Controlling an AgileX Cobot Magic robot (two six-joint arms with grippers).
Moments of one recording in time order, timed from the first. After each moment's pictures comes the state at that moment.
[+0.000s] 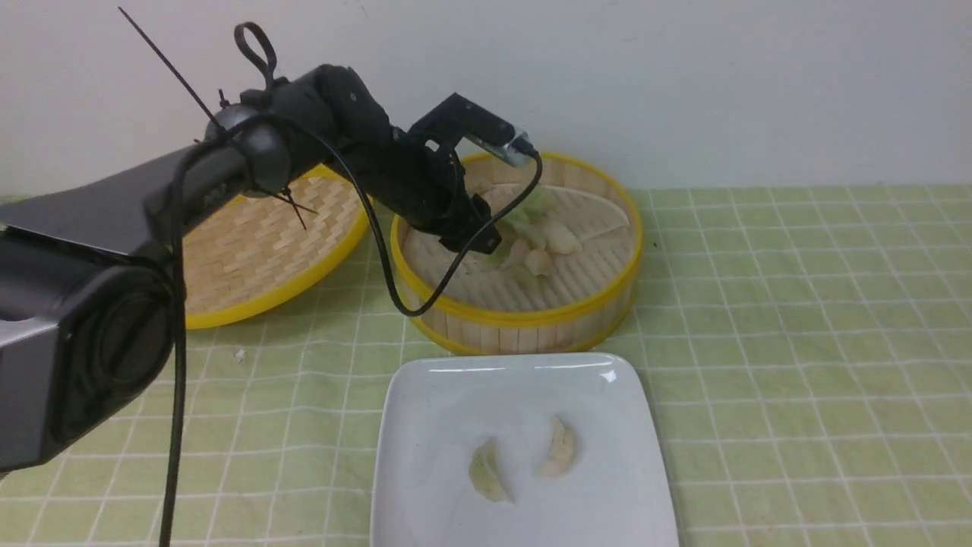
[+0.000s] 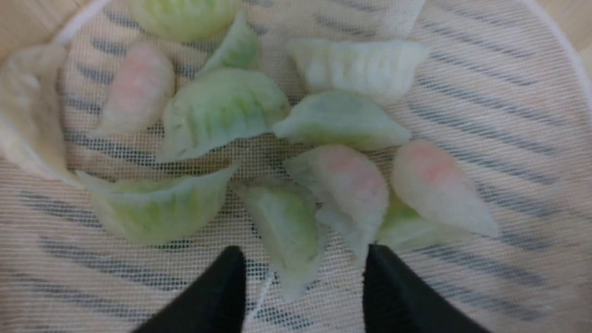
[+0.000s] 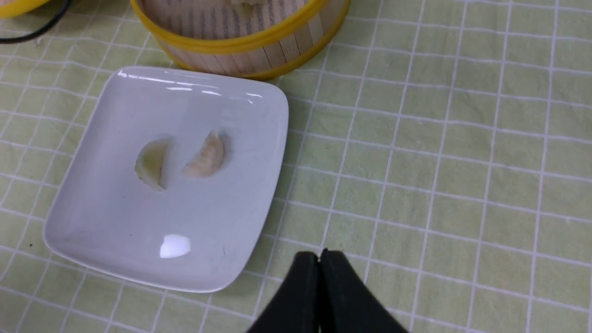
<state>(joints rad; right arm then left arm) 0.04 0.80 -1.04 0.32 1.27 -0.16 -0.28 2.36 -1.99 -0.60 0.79 0.83</state>
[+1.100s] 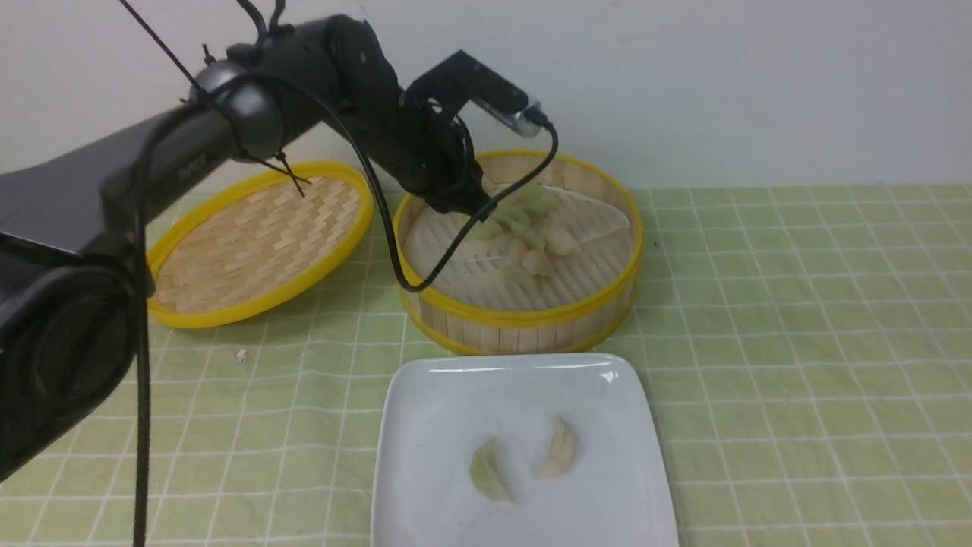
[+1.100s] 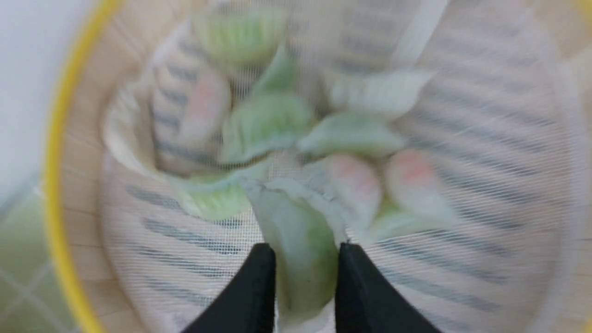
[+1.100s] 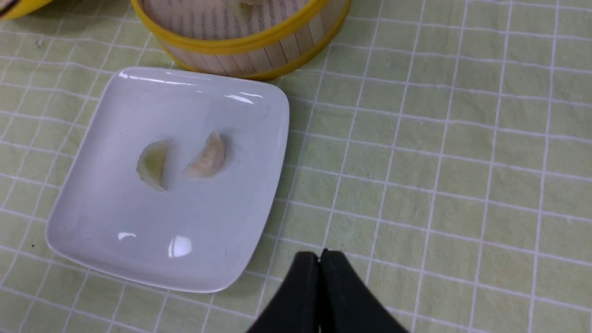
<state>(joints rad) 0.04 0.80 -1.04 0.32 1.27 -0.15 -0.33 2.19 -1.99 -0.36 0.85 0.66</state>
